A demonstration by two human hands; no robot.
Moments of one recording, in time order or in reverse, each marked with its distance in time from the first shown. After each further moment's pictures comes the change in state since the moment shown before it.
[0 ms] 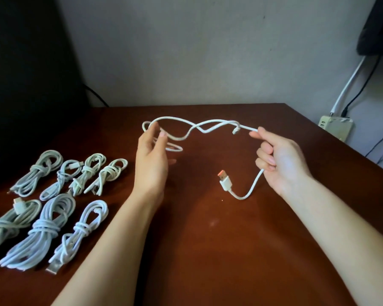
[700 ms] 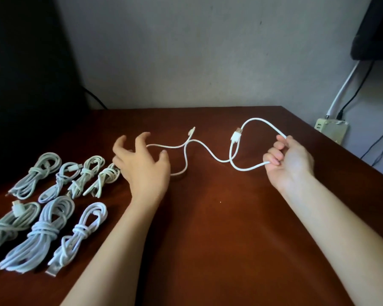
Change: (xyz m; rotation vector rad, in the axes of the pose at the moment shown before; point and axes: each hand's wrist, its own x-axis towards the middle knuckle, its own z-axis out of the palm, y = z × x) left_hand -0.005 -0.003 -0.008 0.721 0.201 0.175; right_hand 0.010 -0.006 -0.006 0.434 0.305 0.061
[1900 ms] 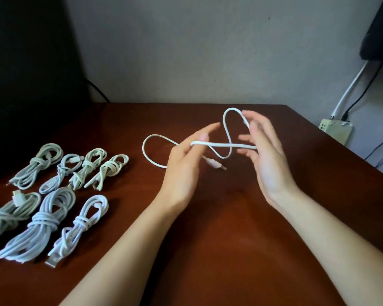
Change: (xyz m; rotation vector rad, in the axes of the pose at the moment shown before) left_hand -0.030 0.033 0.001 -0.815 -0.595 0.129; right_hand -0.033 0.027 0.004 -0.725 -0.607 -0.485
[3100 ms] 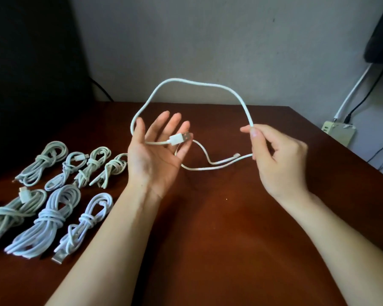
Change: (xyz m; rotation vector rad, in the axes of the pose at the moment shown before) left_hand 0.015 0.013 -0.038 -0.908 0.345 -0.258; right_hand 0.001 0.004 -0.012 -0.652 0.146 -0.690
